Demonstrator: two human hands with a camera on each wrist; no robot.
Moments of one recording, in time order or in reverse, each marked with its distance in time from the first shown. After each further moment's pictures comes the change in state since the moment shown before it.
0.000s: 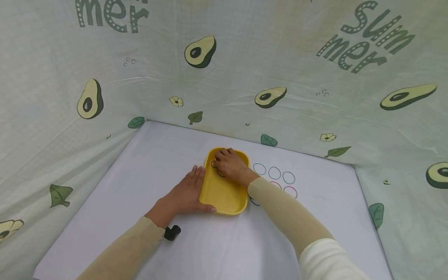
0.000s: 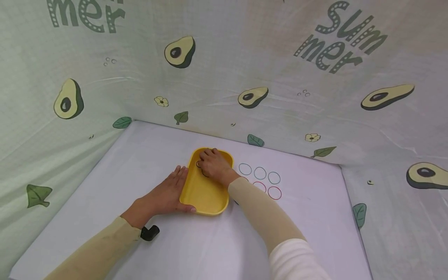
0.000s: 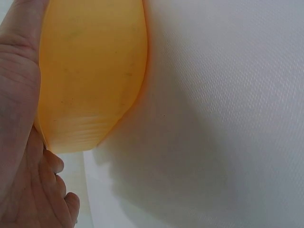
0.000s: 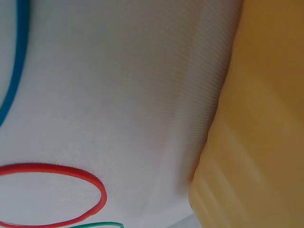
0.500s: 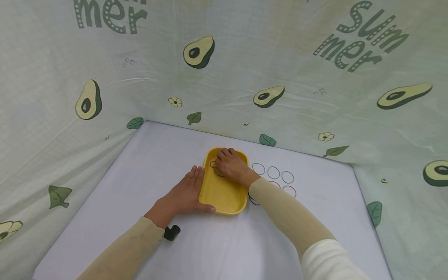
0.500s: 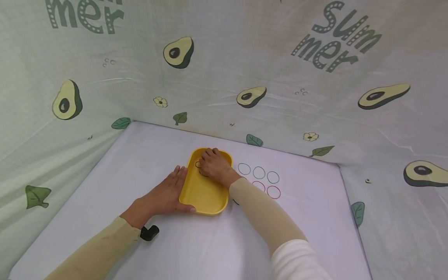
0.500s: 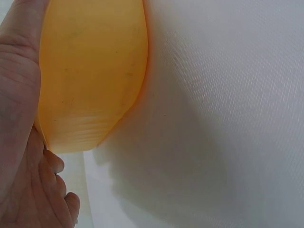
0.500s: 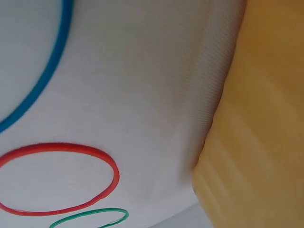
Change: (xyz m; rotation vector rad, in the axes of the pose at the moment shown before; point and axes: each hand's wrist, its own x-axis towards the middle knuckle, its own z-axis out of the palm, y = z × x) left_hand -0.001 0.001 0.001 0.004 0.011 0.002; right_hand -0.008 -0.001 -0.001 -0.084 -0.001 0.015
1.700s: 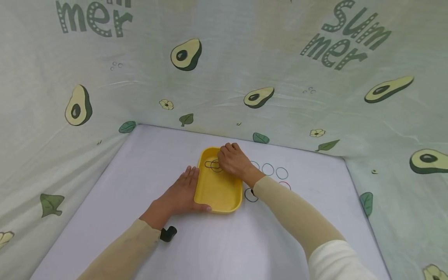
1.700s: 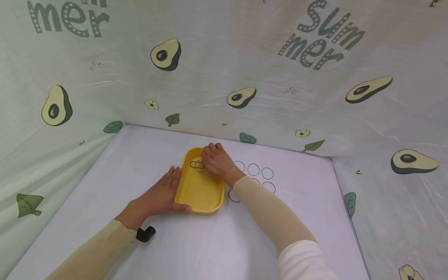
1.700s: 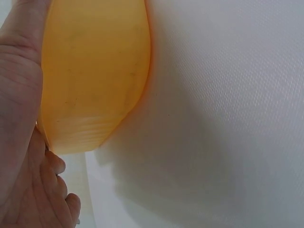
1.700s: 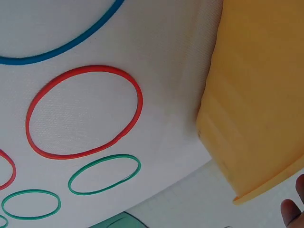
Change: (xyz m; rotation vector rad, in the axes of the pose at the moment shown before) left_hand 0.012 0.009 0.003 0.006 0.024 -0.029; right_hand -0.026 0.032 -0.016 -0.090 0.129 0.068
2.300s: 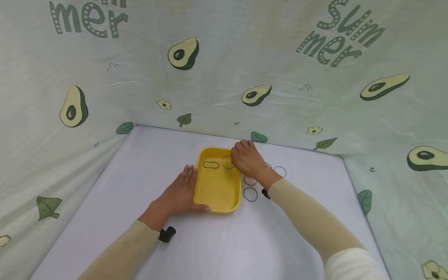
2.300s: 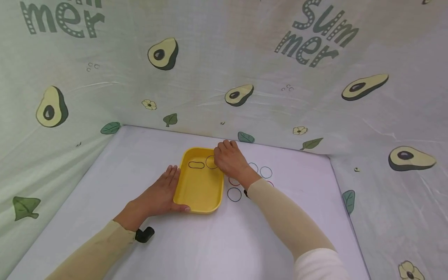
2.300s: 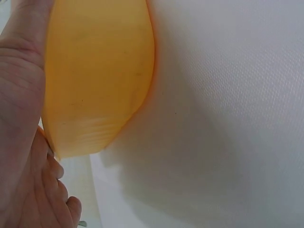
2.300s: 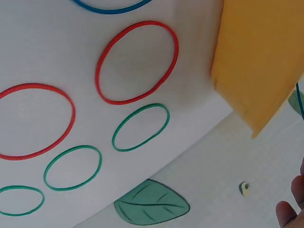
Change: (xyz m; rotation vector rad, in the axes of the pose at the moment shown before) left_hand -0.003 0.003 -0.001 0.043 0.017 -0.006; right_hand -0.042 0.029 -0.013 0.048 0.073 0.106
